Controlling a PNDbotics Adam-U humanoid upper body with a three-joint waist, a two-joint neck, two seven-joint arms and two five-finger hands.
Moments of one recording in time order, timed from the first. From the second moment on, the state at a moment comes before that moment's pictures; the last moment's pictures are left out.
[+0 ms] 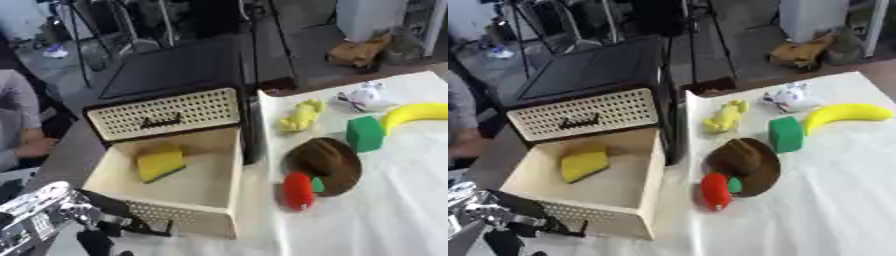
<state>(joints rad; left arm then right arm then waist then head) -0.45 0.89 -0.65 -1.60 -0.44 -0.04 -0.91 -0.37 -0.52 -0.16 -1.98 -0.18 -0.38 -0.46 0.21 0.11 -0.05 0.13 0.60</state>
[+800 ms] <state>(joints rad) -0.47 0.88 -0.70 -1.66 -0.34 0.12 -0.91 -0.35 -0.52 -0.16 -1.98 -0.17 -0.37 -0.47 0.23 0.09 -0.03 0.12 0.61</state>
